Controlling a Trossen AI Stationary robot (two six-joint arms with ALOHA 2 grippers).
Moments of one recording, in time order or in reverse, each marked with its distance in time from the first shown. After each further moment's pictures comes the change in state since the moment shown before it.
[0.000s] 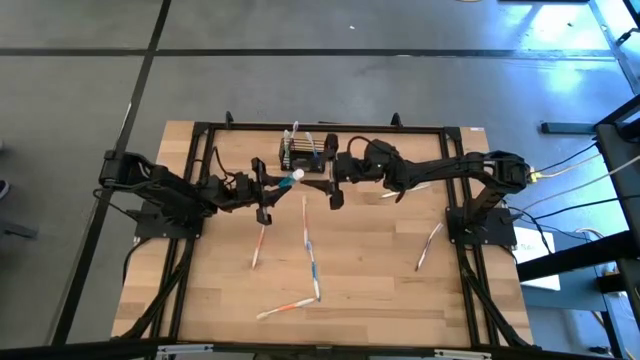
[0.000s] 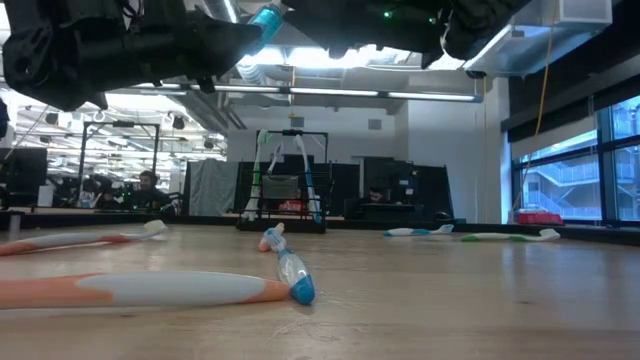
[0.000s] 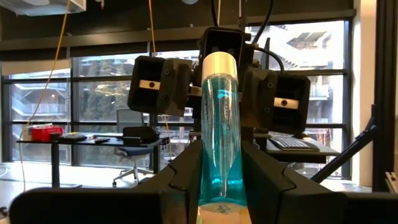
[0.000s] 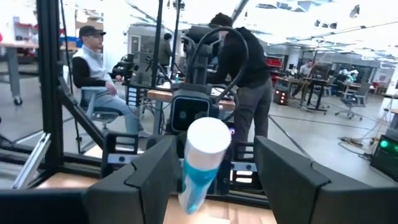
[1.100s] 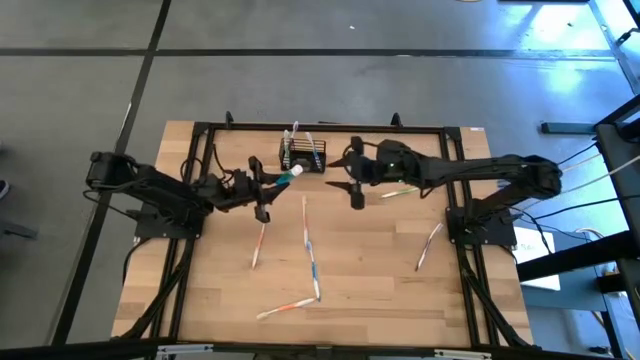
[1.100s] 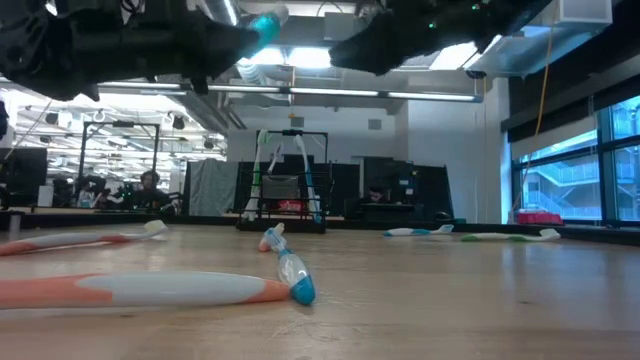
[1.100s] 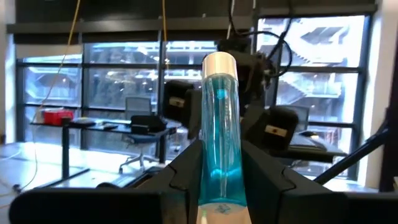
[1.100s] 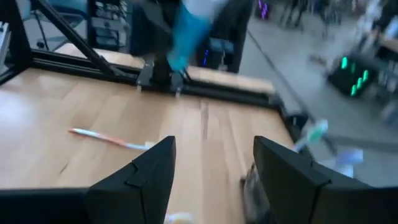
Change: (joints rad) left arm -0.008 -0.115 0.000 -0.166 -0.074 -0.047; right arm -0.007 -0.262 -0.116 -0.529 0.156 -0.173
